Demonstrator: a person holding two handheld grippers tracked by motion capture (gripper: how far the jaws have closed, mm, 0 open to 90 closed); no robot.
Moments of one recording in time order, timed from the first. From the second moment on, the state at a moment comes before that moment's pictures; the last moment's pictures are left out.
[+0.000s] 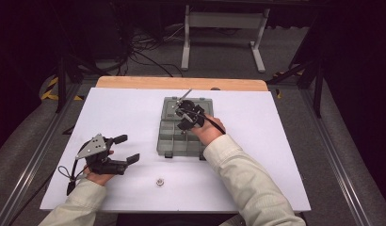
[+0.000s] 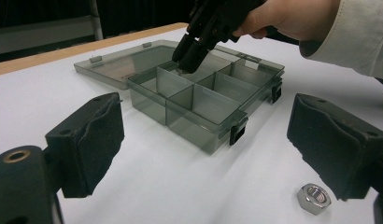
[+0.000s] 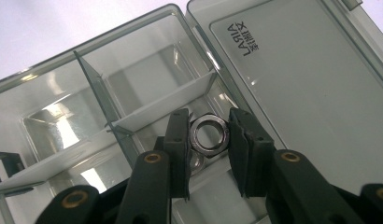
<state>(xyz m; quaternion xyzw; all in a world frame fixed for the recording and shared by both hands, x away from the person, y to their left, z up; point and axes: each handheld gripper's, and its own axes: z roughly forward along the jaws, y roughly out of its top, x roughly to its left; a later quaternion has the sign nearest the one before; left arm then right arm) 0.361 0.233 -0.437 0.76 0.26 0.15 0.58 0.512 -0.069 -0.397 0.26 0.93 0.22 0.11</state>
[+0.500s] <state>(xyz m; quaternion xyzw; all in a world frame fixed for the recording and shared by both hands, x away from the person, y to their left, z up) 0.361 0.233 -0.437 0.76 0.26 0.14 0.58 0.512 -0.065 -0.401 0.26 0.94 0.21 0.11</state>
